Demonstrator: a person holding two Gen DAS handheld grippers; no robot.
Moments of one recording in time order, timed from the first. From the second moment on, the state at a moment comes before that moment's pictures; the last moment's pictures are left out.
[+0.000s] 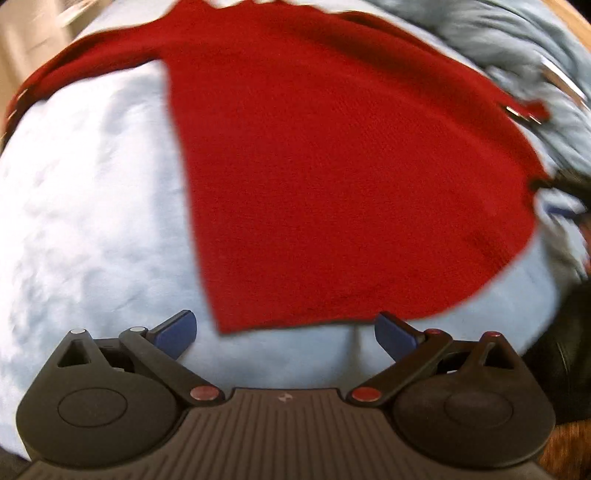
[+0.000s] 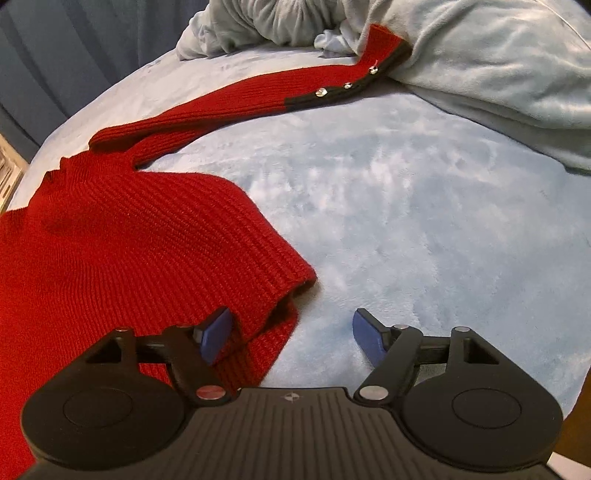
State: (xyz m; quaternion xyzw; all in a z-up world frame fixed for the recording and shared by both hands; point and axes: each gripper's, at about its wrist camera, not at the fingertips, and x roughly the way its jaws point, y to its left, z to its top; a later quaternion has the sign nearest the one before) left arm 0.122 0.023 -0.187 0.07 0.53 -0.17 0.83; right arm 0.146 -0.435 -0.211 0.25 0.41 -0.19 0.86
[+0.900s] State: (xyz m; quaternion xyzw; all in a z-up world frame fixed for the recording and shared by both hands) left arm 0.172 0.050 -0.207 0.07 0.50 0.03 0.86; right arm 0.137 -0.423 -0.198 0.20 0.39 -0.25 0.87
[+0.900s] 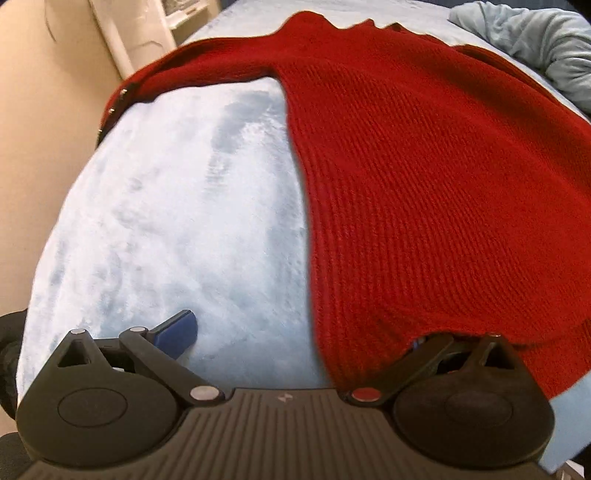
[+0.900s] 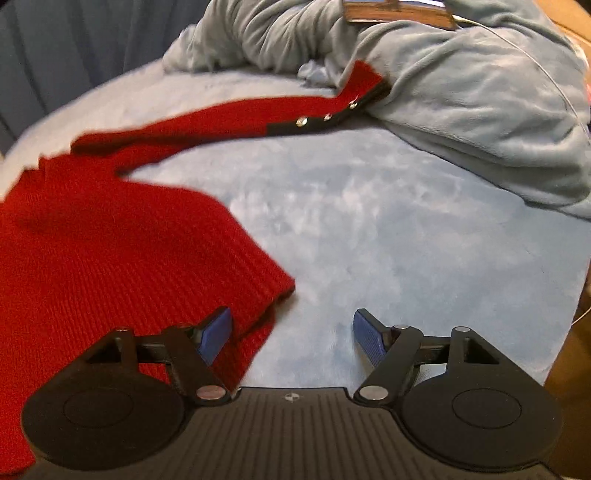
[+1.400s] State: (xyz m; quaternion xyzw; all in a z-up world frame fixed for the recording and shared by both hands) left arm 0.224 0.076 -0.171 0.00 0.49 0.06 0.87; right arm 0.153 -0.462 -0.206 0.24 0.34 -0.22 0.88
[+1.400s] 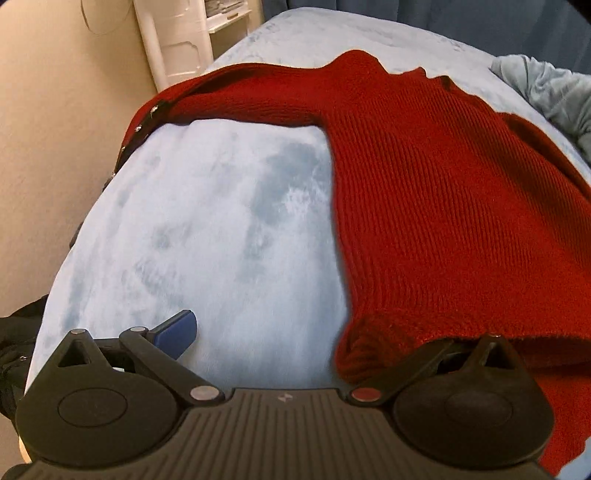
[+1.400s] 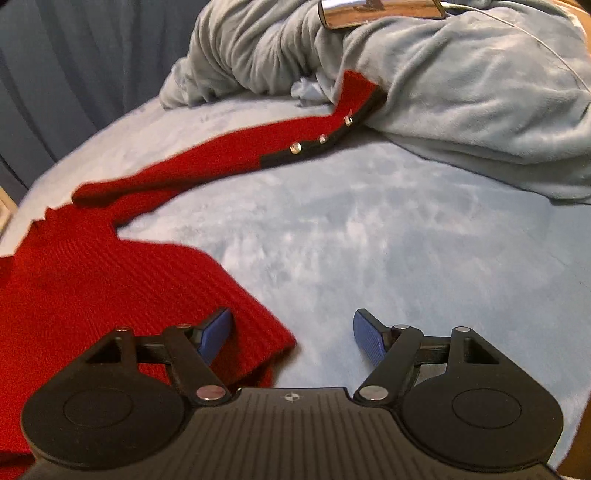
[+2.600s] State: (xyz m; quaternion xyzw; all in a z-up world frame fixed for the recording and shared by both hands) left arm 0.258 0.102 -0.179 -0.08 0.52 0.07 0.85; right arm 0.182 -0.407 -0.213 0.11 0.42 -0.21 0.88
